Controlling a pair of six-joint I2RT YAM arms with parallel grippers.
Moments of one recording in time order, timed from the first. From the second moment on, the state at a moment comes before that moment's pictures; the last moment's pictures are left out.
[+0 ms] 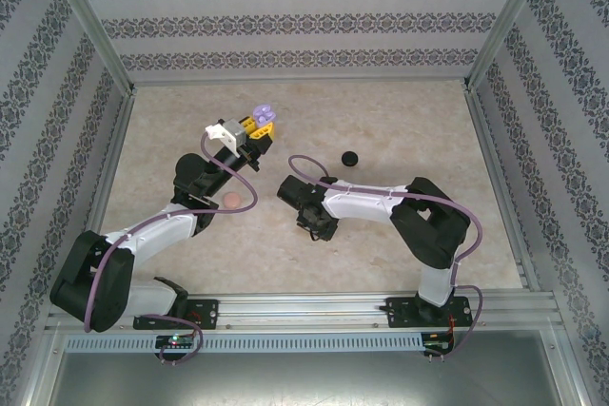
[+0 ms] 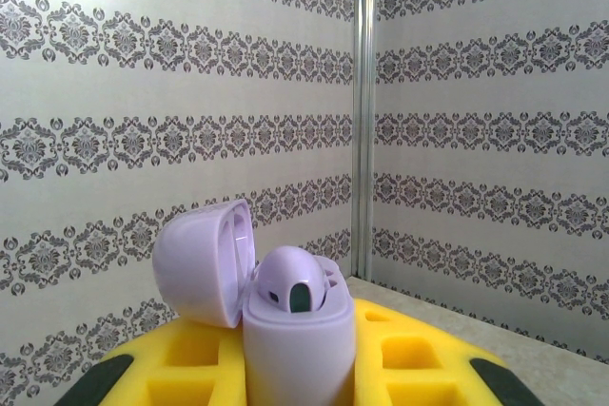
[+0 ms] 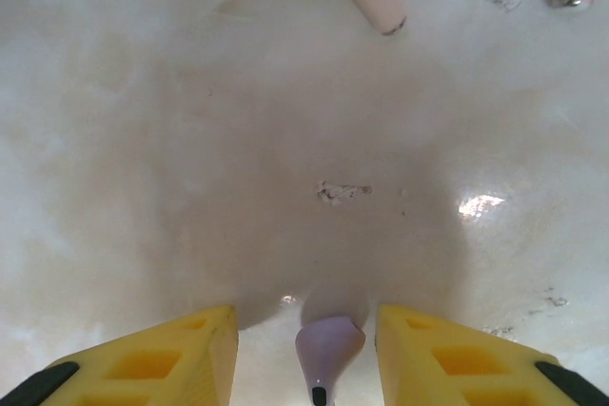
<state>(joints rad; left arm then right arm) -0.41 1.30 0.60 1.03 0.32 -0.08 0.93 1.85 1.15 -0.76 0.12 1.47</state>
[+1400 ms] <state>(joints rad) -0.41 1.28 0.63 0.99 0.40 -0.10 0.87 1.48 1.12 -0.76 0.27 1.18</state>
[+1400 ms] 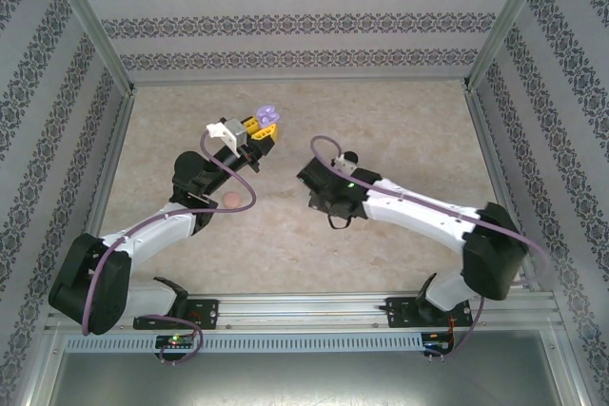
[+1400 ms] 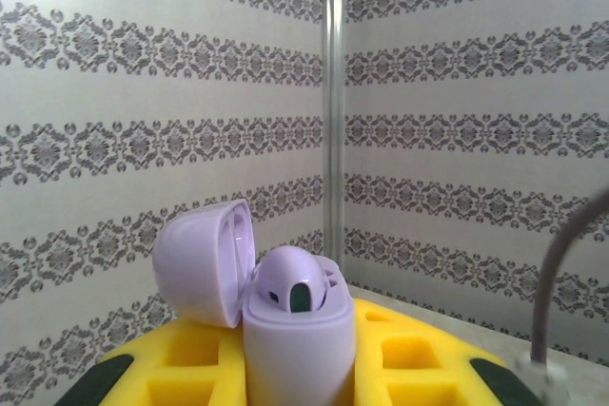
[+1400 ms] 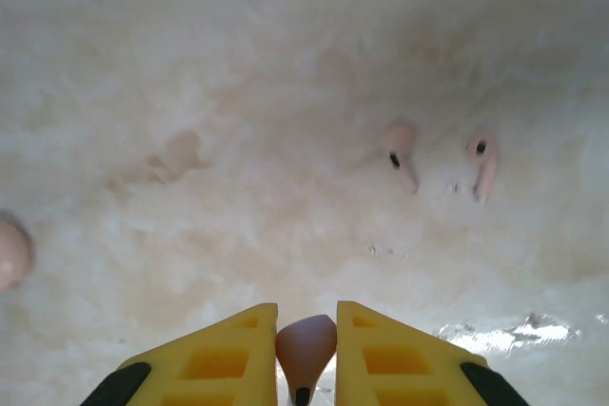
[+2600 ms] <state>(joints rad) -0.55 1.51 0.84 0.89 0.61 0.00 0.72 1.28 1.53 -0.65 0.14 0.52</state>
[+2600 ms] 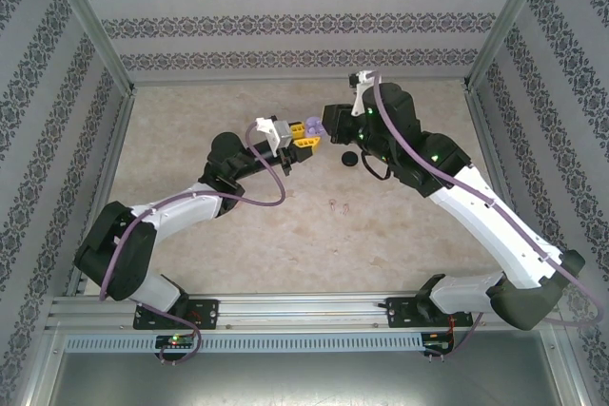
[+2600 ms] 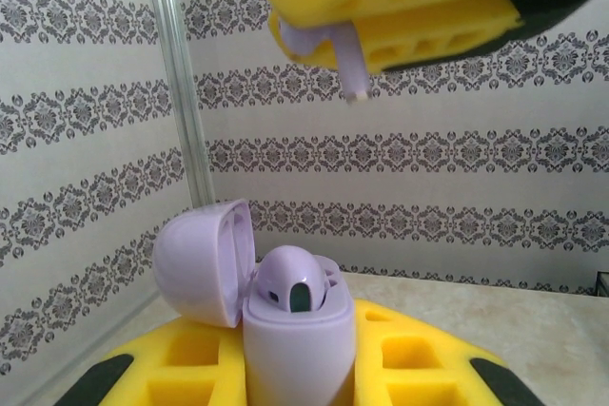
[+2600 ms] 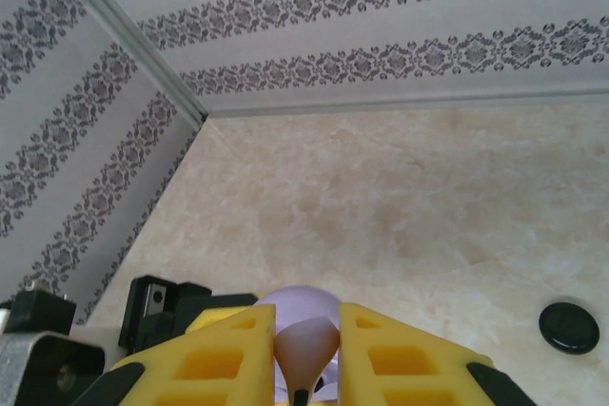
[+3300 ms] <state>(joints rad) -0.56 1.52 0.86 0.89 0.60 0.00 0.73 1.29 1.45 -0.60 0.18 0.53</state>
